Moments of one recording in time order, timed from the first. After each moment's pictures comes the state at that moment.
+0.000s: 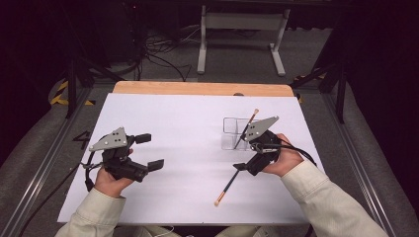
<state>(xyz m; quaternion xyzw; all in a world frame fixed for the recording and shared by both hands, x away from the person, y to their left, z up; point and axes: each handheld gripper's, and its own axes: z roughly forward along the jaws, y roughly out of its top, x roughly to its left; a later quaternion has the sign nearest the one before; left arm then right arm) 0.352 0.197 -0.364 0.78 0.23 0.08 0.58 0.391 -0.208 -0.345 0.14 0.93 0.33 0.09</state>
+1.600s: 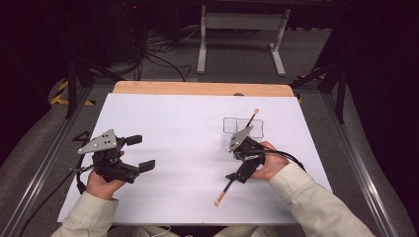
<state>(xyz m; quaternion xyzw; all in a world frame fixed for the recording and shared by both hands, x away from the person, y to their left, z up) 0.346 0.216 -0.367 0.77 0.25 0.08 0.58 0.400 -0.178 -0.390 0.12 0.96 0.25 0.04</state>
